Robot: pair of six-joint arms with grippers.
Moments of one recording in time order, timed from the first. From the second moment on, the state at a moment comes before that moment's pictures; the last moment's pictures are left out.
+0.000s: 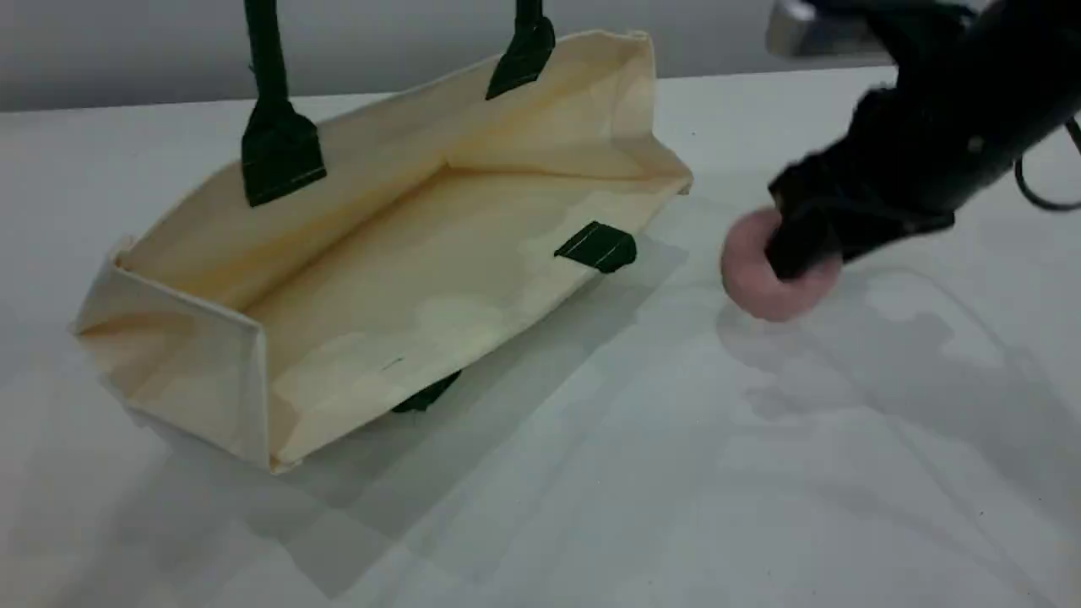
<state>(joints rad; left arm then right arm) -0.44 1.76 -1.86 -0.21 1.22 1.06 0.40 1.89 -0.89 0.93 0.33 -0.91</state>
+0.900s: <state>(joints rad) -0.44 1.76 -1.86 -0.21 1.22 1.06 0.65 1.59 -0.79 1.15 0.38 -1.08</state>
